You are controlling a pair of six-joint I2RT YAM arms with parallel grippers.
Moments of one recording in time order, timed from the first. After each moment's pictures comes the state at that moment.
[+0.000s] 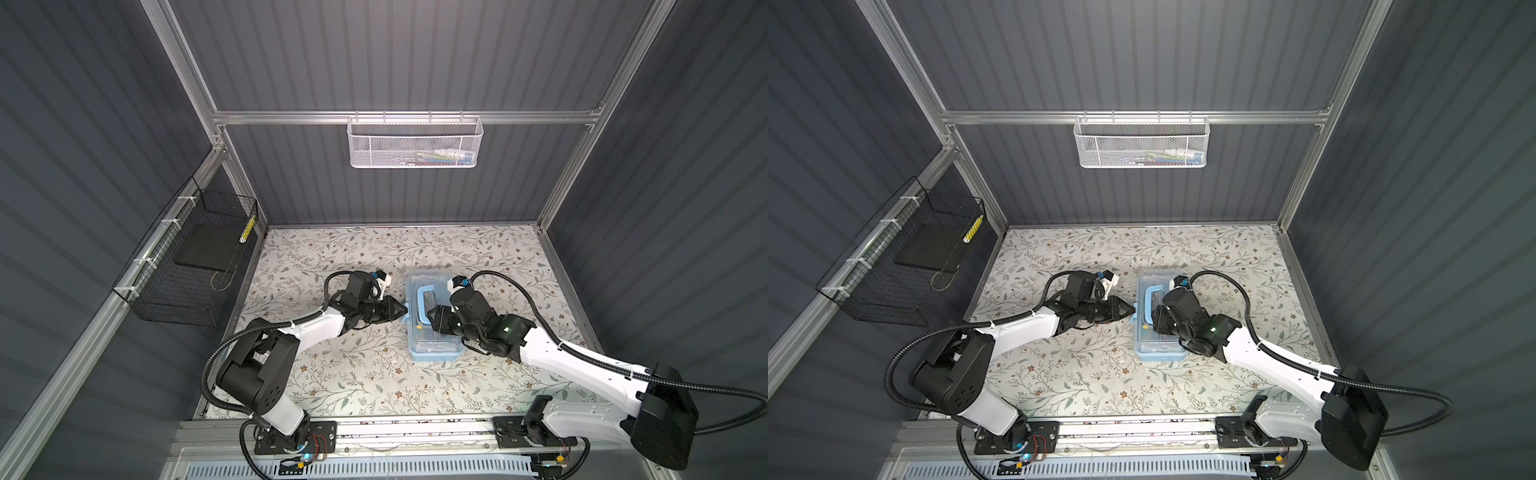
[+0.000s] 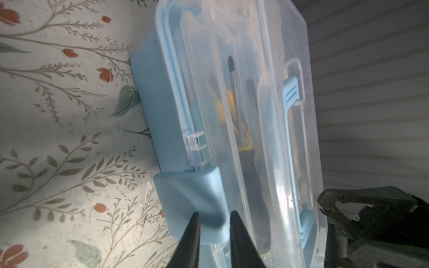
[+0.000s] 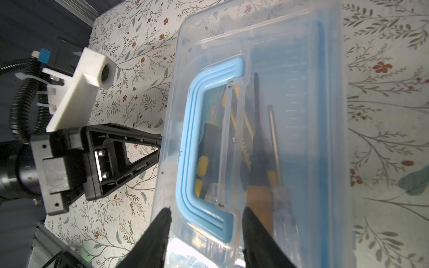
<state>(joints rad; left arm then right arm) -0.57 1.60 0.83 0.05 0.58 -0.66 0.81 1.20 0.81 -0.35 0.13 0.79</state>
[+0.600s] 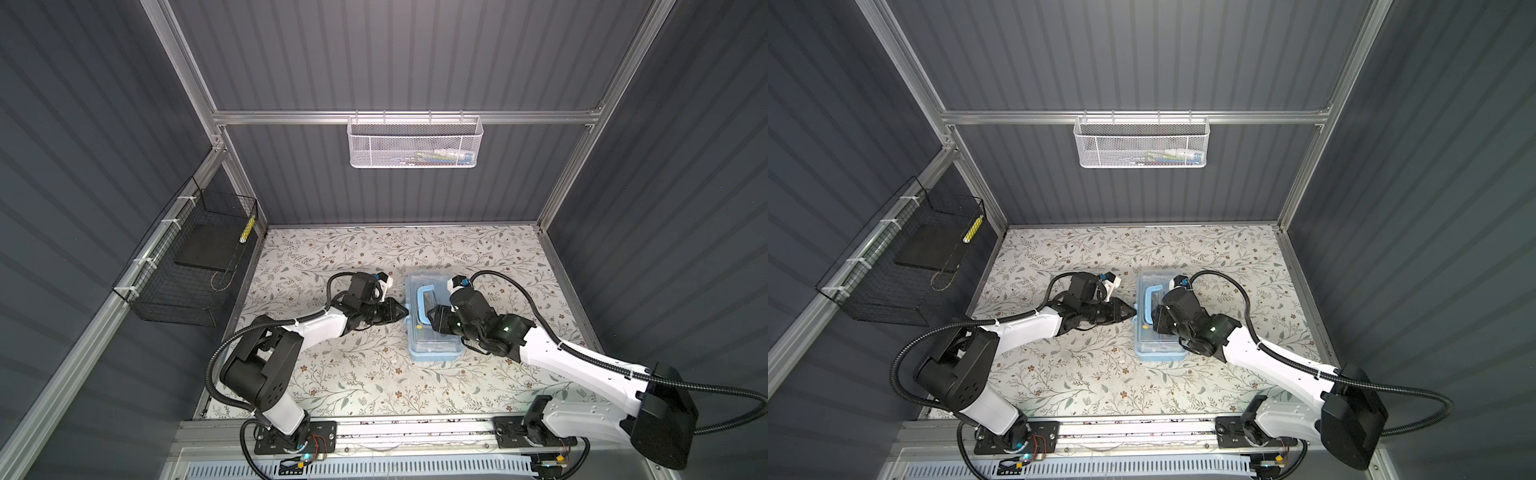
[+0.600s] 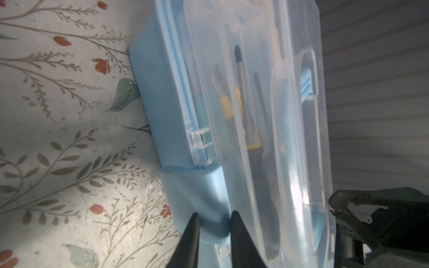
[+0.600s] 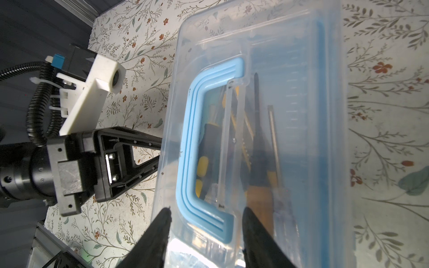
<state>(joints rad) -0.58 1.62 0.83 0.06 0.58 -0.66 0.81 1.21 0.81 -0.35 0.13 0.79</state>
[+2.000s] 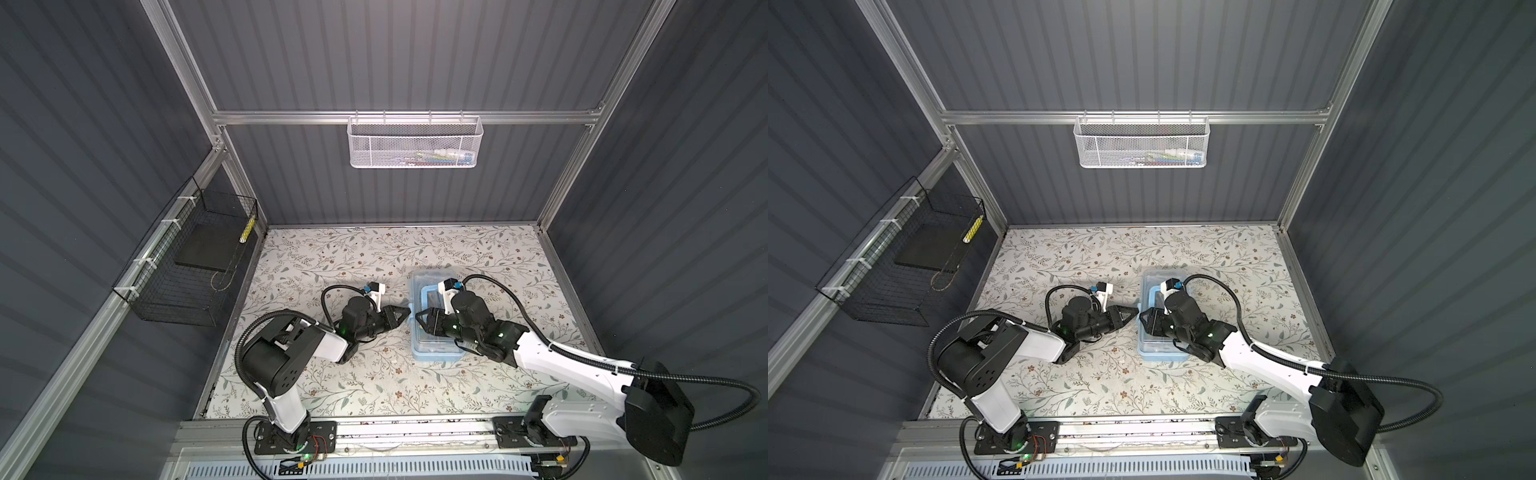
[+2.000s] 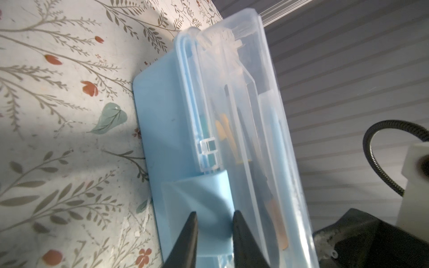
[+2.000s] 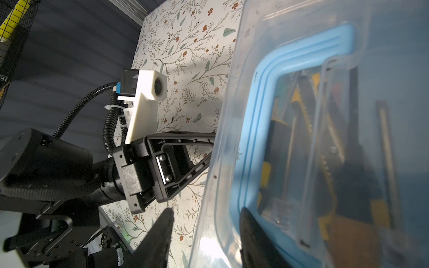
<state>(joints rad) -0.63 1.75 0.51 0.95 0.46 -0.99 0.80 1.24 0.70 -0.06 -0.06 0.80</state>
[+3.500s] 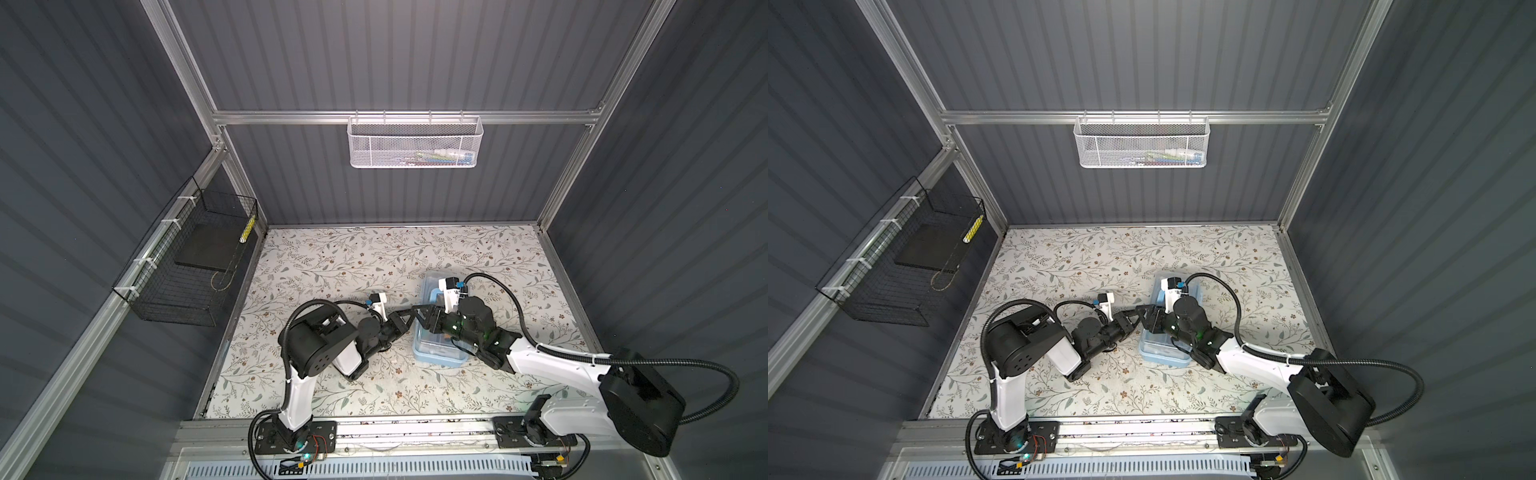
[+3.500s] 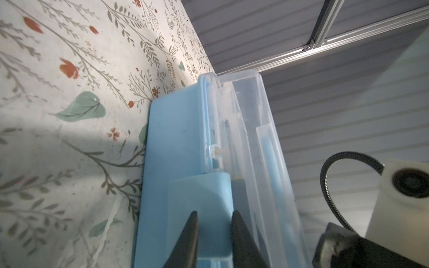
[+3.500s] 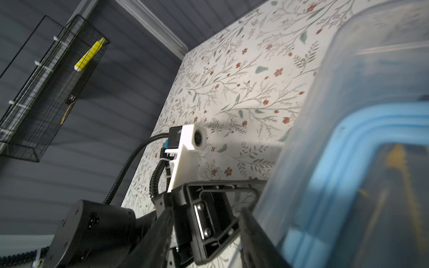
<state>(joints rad) -0.80 1.93 0.47 1.34 0.15 -1.22 0.77 1.31 0.54 0.39 -0.14 0.78</state>
